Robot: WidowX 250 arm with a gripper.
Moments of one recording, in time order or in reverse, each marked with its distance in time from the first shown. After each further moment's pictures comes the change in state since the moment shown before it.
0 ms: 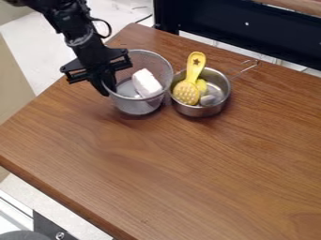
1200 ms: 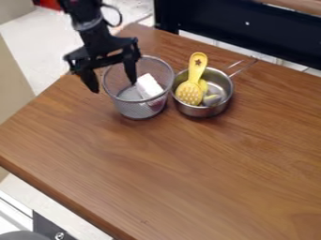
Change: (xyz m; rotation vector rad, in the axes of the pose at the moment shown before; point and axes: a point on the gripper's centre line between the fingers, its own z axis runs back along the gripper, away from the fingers) arm -0.014 -0.023 0.029 0.053 0.033 0.008
